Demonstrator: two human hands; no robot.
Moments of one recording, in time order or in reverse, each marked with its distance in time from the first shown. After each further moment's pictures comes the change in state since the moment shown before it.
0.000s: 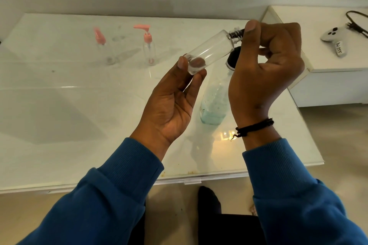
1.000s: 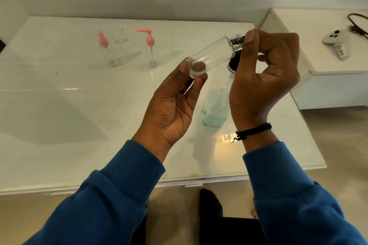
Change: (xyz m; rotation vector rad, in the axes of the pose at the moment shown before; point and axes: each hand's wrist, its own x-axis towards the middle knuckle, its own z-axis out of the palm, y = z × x) left_hand 0.000 0.001 -0.001 -0.007 0.000 0.012; right_hand -0.007 0.005 -0.003 0.026 -0.023 -0.017
